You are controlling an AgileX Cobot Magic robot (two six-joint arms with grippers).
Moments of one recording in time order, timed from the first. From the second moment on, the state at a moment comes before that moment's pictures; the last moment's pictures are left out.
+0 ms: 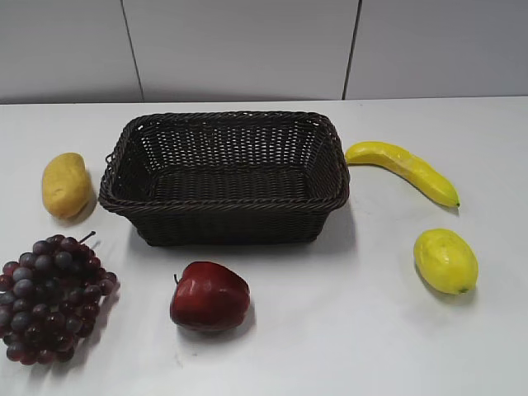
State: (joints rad) left arm 0.00 0.00 -0.50 -0.09 1.08 0.12; right arm 0.12 -0.01 -0.50 0.00 1.05 0.02
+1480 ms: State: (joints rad) left arm 0.00 1.24 -0.60 -0.36 0.77 0.26; right arm 0.12 -0.01 -0.50 0.00 1.05 0.02
